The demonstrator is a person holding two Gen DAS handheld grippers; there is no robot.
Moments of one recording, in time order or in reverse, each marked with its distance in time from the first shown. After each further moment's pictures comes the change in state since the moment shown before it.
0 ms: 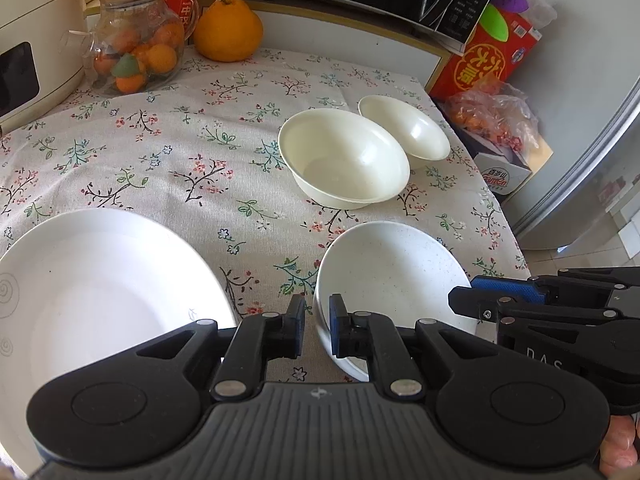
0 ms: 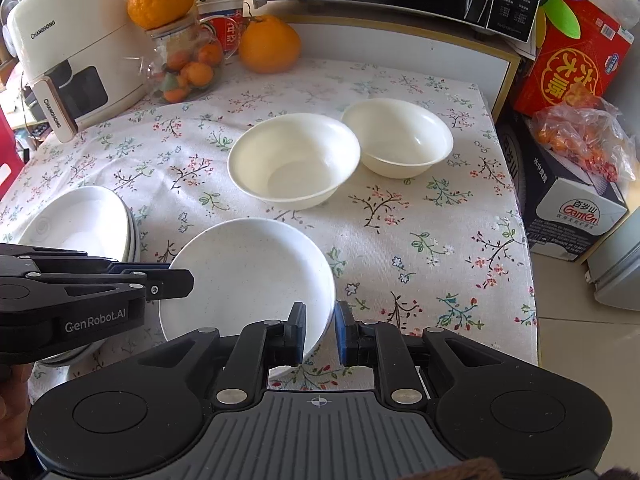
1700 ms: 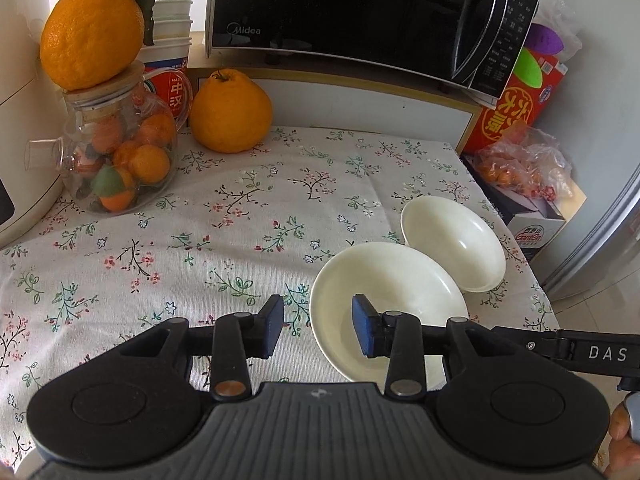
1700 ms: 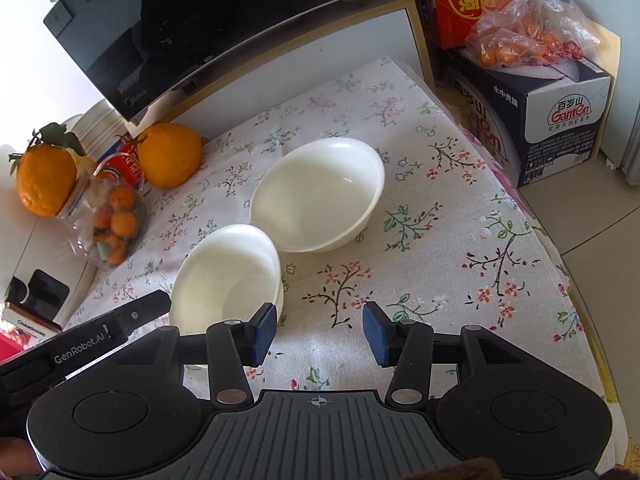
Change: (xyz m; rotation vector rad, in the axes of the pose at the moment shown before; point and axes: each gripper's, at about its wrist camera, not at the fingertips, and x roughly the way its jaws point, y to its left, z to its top) left arm 0.038 0.014 0.084 0.078 -0.122 0.071; right arm 0.051 -0.085 0.046 0.539 -0.059 0.143
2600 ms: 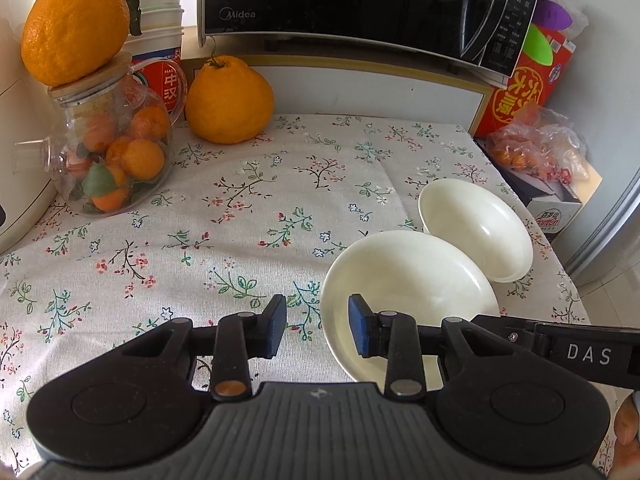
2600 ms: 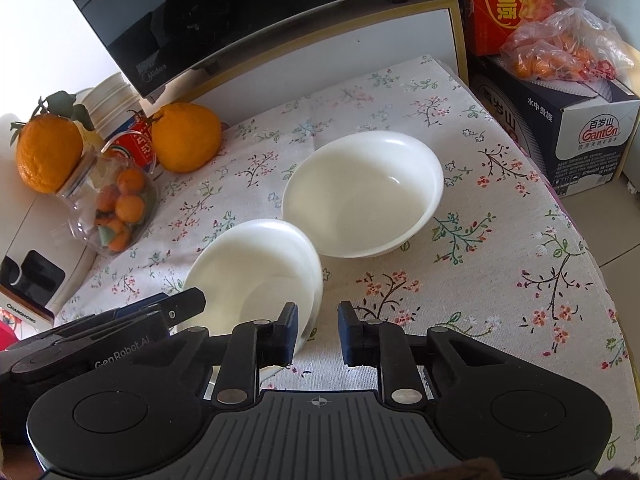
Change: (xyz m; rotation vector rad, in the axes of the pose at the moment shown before) left arm 0.021 -0.001 -0.001 0.036 0.023 0.034; right arm 0.029 0.023 -0.002 -0.088 0.001 -0.011
